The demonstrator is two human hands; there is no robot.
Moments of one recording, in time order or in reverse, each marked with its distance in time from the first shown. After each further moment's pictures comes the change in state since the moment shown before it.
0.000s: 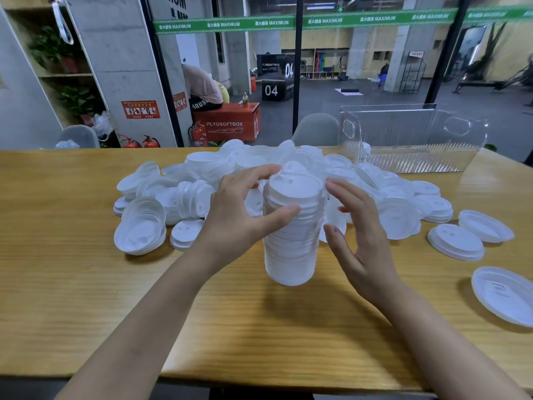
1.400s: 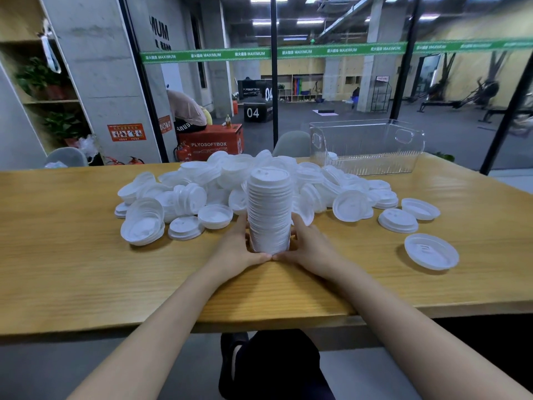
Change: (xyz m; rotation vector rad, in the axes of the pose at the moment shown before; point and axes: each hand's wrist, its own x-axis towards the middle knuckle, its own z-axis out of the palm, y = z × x) left_hand -0.048 -0.052 0.044 0.087 -0.197 -0.106; right_hand -0.030 -0.001 0.012 -0.190 -0.488 0.538
